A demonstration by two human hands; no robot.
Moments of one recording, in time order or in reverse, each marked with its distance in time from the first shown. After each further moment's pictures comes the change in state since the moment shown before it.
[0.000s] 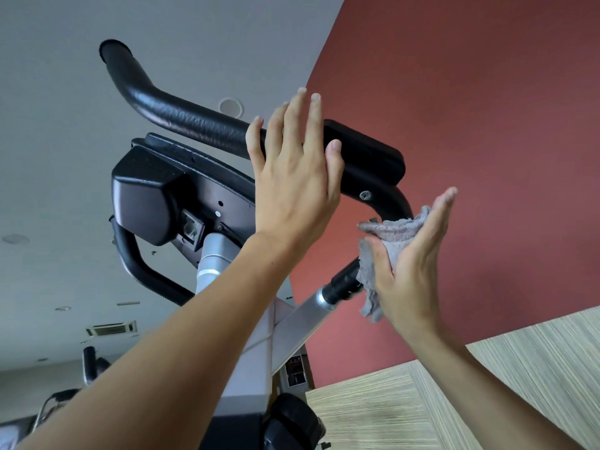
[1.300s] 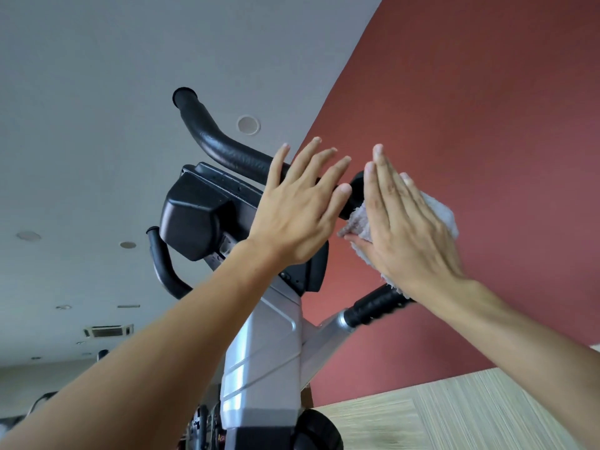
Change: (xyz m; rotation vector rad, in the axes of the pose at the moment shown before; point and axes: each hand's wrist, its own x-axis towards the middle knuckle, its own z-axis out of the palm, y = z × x) left_hand 0.027 -0.058 -0.048 -0.070 -0.355 0.215; right_hand 0.085 -0.086 -0.002 -0.994 -0.090 -0.753
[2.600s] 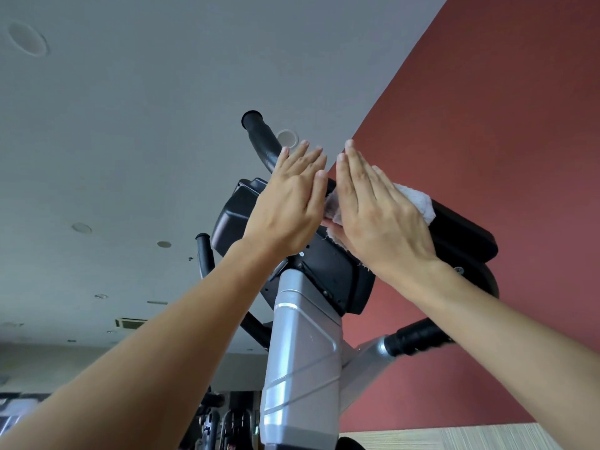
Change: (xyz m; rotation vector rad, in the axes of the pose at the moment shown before) left_hand -0.010 -0.072 -0.036 -0.291 0.037 -0.228; right_hand 0.087 -0.072 0.011 0.087 0.090 -0.079
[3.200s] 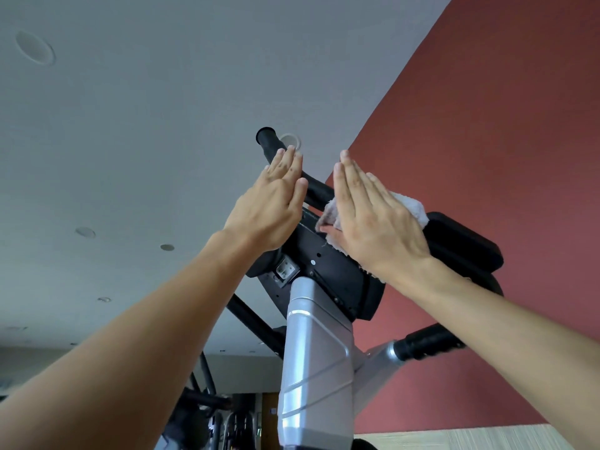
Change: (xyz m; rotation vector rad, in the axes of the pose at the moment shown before) left_hand 0.006 -0.029 -0.046 0.098 -0.195 -0.126; right_hand 0.017 -0.006 0.001 0.048 -0.063 -0.063
